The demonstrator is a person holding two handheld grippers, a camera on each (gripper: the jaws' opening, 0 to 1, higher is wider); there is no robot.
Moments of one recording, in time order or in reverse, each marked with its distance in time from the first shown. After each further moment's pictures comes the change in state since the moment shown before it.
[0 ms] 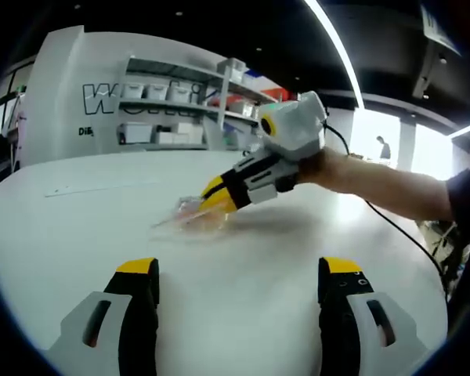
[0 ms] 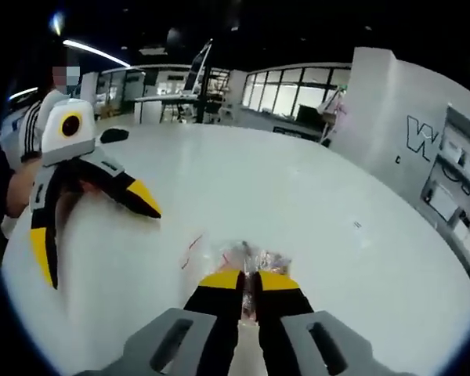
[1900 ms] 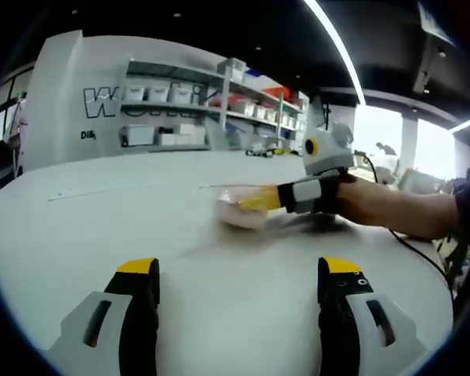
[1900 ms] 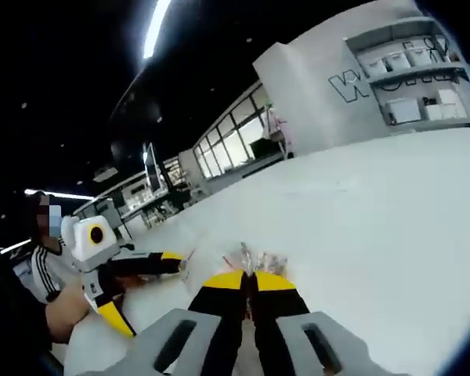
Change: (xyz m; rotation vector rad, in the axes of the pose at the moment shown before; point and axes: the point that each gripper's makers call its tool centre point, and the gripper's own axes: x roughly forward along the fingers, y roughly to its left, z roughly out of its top) left arm 0.002 0.004 -0.002 0.023 0.000 0.023; right arm -0.046 0.025 -0.006 0.650 -0.349 0.007
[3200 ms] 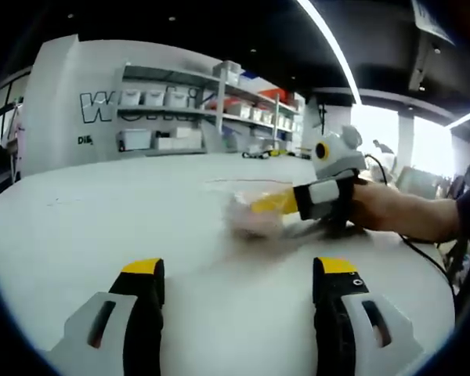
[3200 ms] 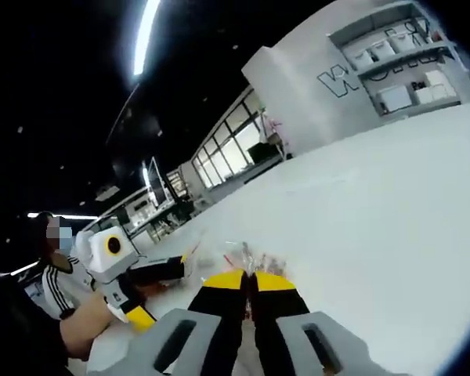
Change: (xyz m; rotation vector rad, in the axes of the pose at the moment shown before) left arm 0.000 -0.006 0.001 0.022 -0.016 -0.013; right arm -0.015 0.023 -0.008 0.088 -0.030 0.013
